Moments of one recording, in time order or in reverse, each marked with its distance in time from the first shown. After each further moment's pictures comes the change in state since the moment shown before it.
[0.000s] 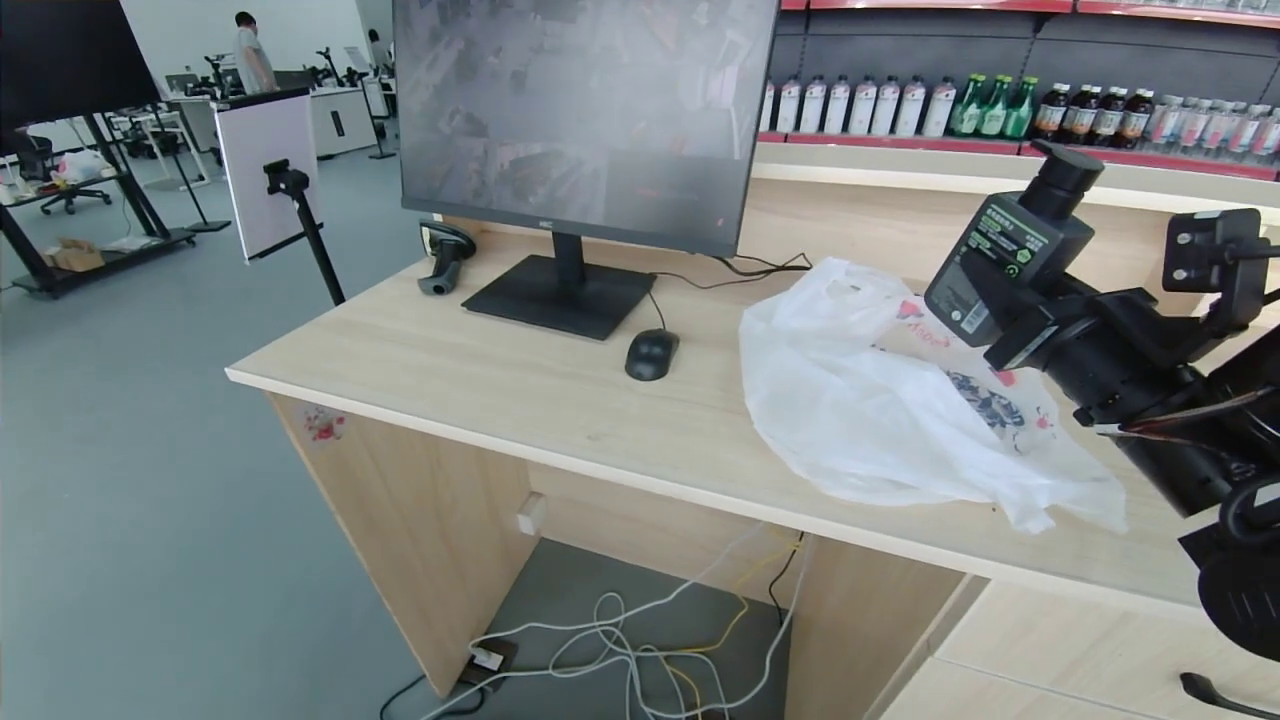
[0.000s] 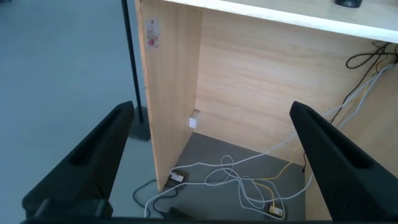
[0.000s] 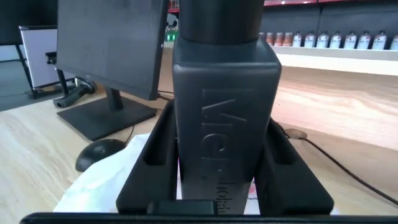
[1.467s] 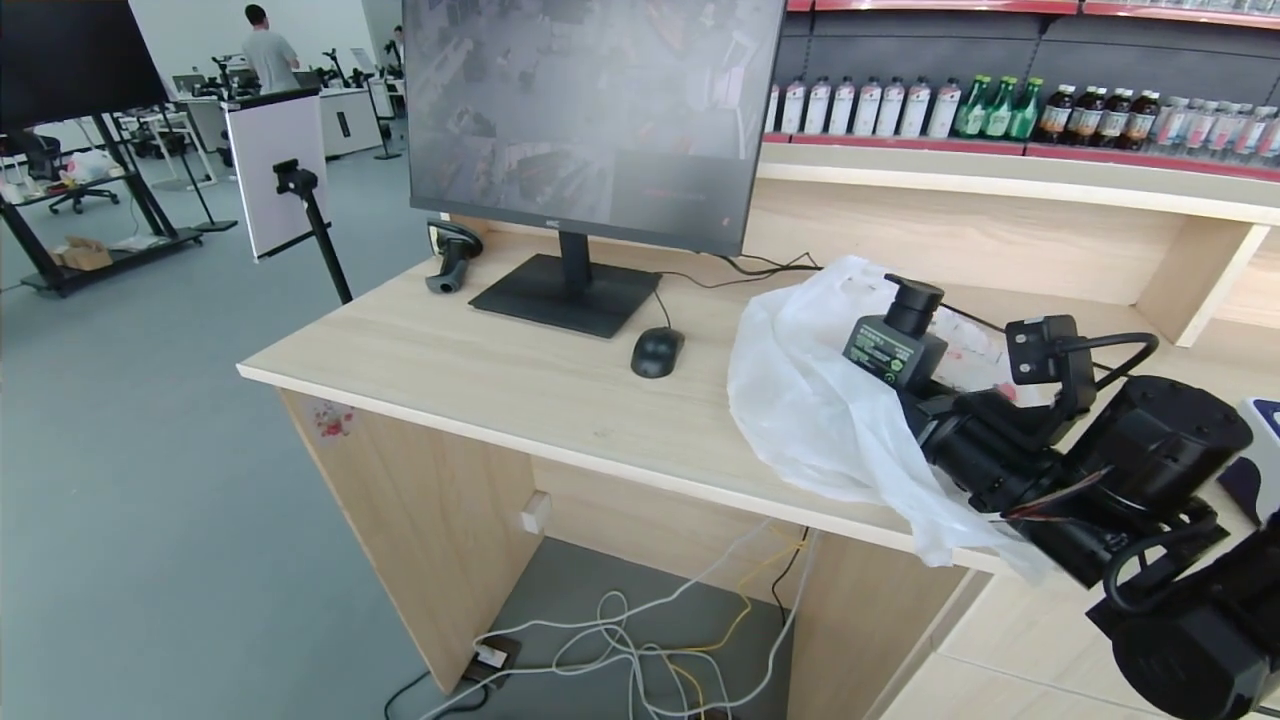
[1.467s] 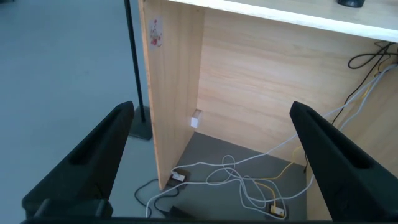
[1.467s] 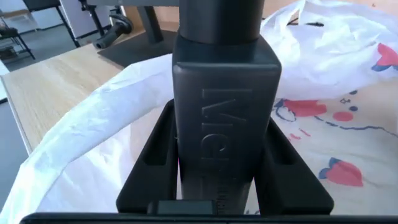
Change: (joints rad) left arm 0.000 0.000 0.000 0.000 0.000 0.000; right arm 0.146 0.155 0.097 -0.002 -0.001 0.151
